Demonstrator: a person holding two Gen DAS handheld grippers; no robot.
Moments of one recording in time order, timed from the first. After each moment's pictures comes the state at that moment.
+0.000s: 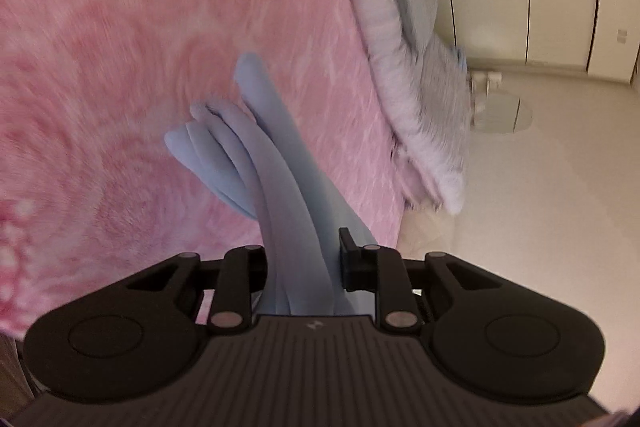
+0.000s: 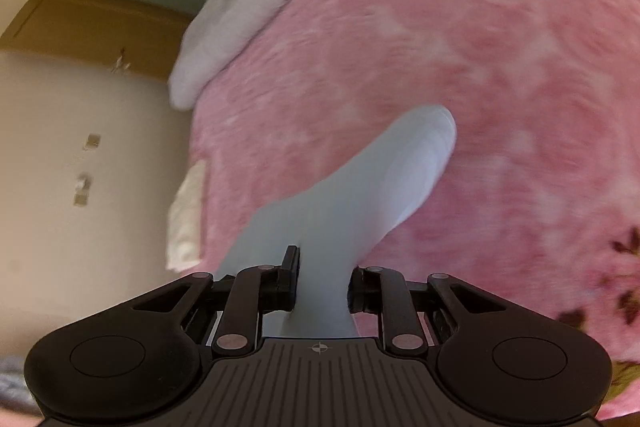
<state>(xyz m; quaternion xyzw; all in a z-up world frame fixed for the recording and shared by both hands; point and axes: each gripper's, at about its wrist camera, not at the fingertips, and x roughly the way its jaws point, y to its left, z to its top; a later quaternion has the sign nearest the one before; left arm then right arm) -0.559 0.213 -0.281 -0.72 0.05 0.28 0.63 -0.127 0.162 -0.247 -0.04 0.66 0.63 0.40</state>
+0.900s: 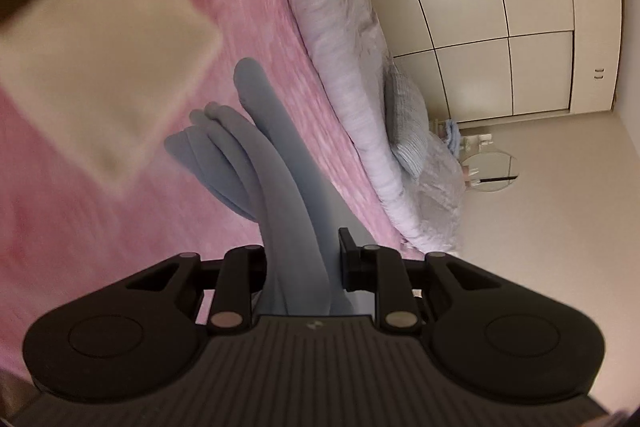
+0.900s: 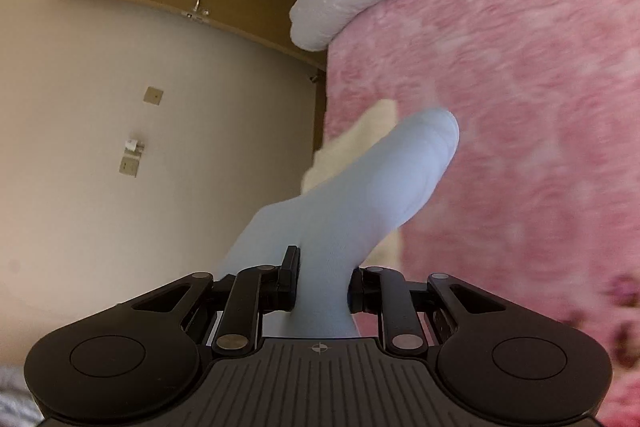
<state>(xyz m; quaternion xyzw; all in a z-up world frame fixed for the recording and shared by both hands) -1.066 0.435 -0.170 -0.66 0.06 0.32 0.67 -0.644 0.352 -0.170 0.00 0.64 0.67 0.38</state>
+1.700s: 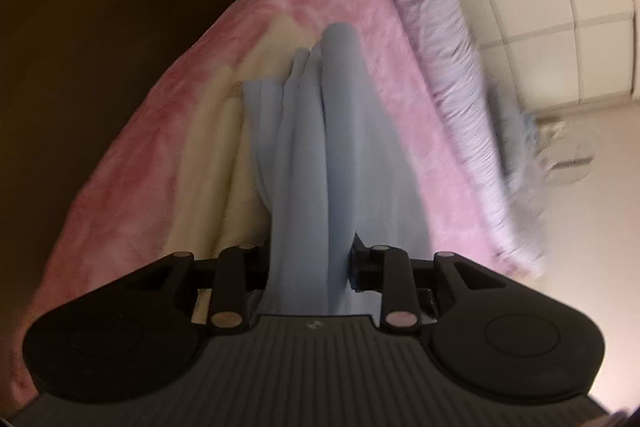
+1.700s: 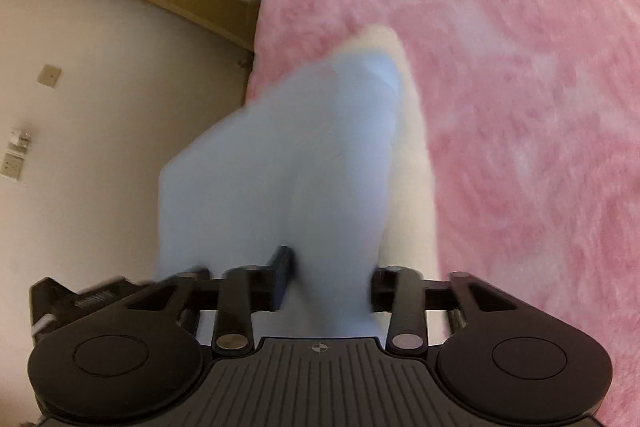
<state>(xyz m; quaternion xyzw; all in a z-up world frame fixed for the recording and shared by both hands) -1.175 0.623 -0.350 -0.65 0.14 0.35 0.66 -0.815 0.506 -0.354 -0.06 0.62 0.63 0.46</state>
